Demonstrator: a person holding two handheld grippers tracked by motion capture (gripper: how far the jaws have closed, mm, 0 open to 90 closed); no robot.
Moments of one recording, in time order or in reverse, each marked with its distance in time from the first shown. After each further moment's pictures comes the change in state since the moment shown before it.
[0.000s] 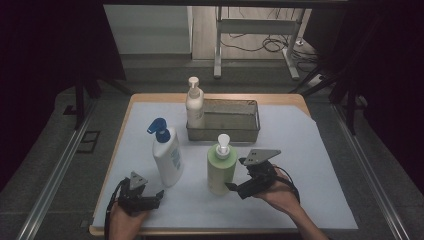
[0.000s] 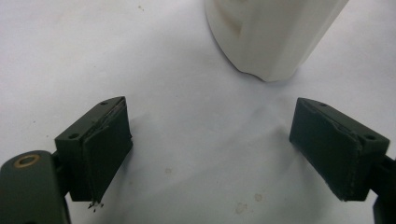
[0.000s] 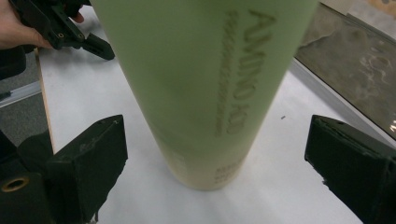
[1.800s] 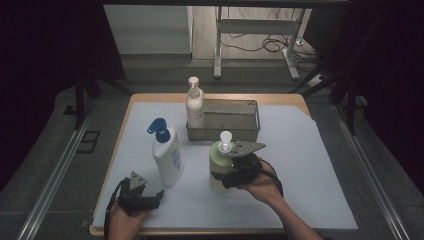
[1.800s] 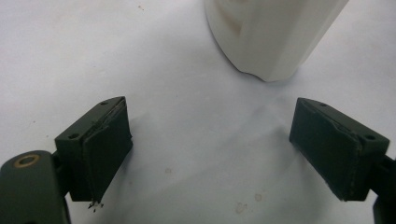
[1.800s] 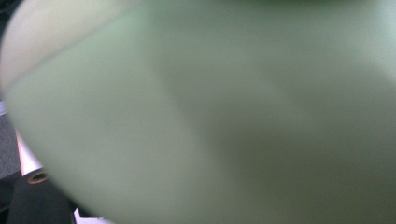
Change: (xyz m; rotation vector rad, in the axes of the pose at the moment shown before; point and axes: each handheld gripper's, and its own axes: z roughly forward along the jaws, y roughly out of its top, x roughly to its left) left arm 0.000 0.000 0.000 0.001 -0.001 -0.001; right arm 0.007 0.033 0.024 -0.046 -0.067 -0.012
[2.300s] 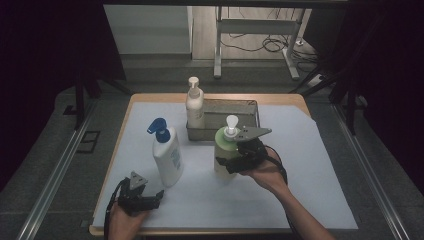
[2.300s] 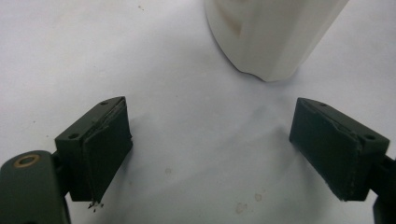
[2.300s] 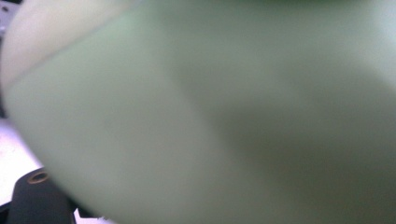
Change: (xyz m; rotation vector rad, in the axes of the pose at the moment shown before) left arm 0.000 0.000 0.000 -0.001 0.000 -0.001; right arm -0.027 0.024 -0.011 -0.004 -0.061 0.031
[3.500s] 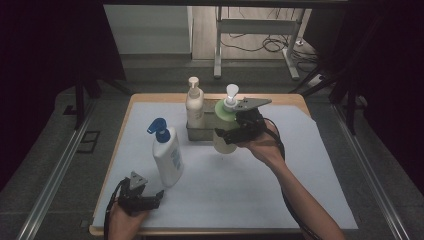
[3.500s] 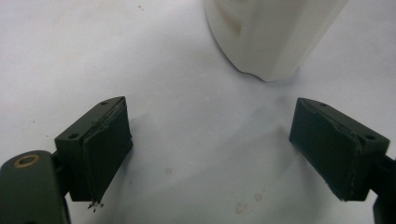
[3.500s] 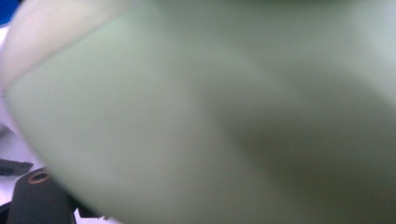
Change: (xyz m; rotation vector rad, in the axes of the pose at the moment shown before) left arm 0.000 0.000 0.000 0.001 -0.001 -0.001; right arm -0.035 0.057 0.002 -0.044 -0.081 0.014
